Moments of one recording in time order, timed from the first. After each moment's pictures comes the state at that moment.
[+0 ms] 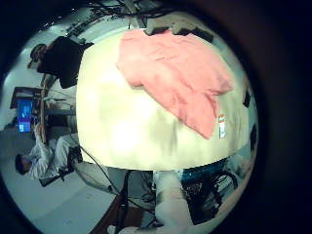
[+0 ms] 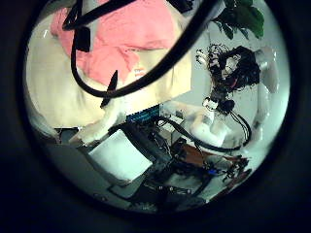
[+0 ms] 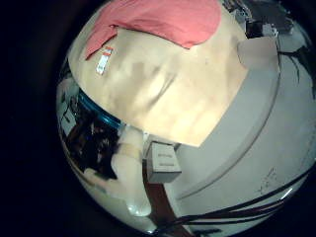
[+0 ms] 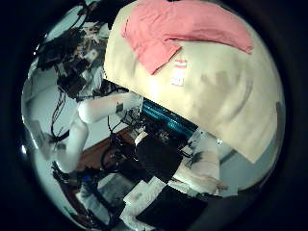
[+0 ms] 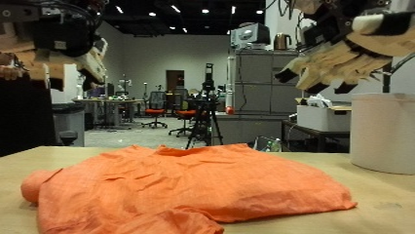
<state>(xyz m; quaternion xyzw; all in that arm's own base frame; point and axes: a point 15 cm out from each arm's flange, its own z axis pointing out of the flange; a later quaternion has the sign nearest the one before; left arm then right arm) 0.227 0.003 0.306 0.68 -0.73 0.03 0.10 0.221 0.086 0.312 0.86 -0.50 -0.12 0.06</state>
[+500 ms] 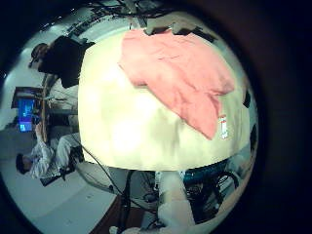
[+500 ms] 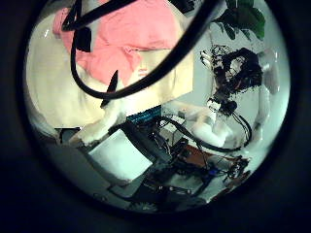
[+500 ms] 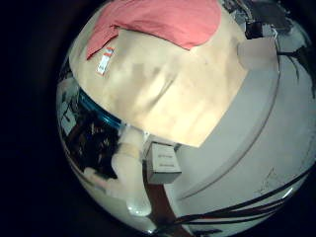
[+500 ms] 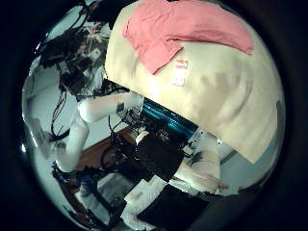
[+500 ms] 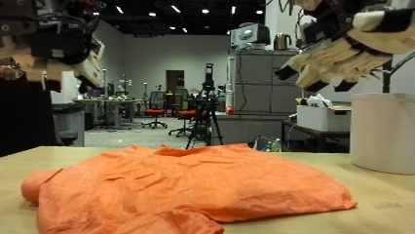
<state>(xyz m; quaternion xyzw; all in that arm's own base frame) 0.229 0.001 0.303 0.67 -0.73 0.02 0.10 0.220 0.086 0.313 0.86 -0.50 -0.12 0.06</state>
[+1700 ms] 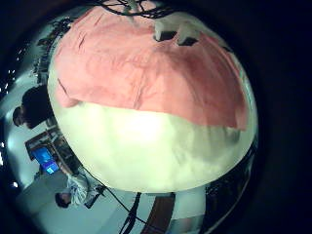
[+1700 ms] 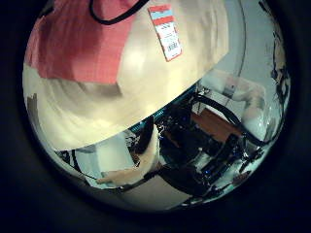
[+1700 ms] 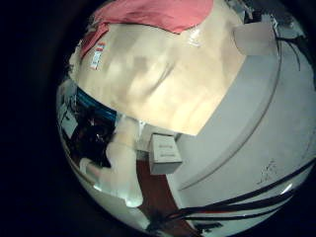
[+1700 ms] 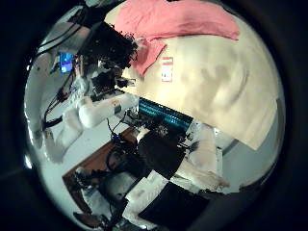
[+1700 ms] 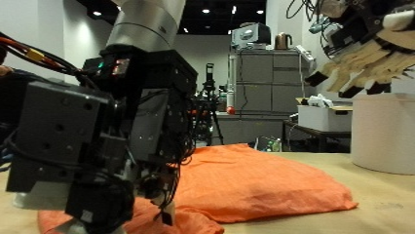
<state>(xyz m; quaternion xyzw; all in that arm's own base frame) 0.238 -0.075 0.138 0.50 -0.84 -0.19 0.09 0.221 0.054 0.317 0.83 -0.53 -0.14 0.11</state>
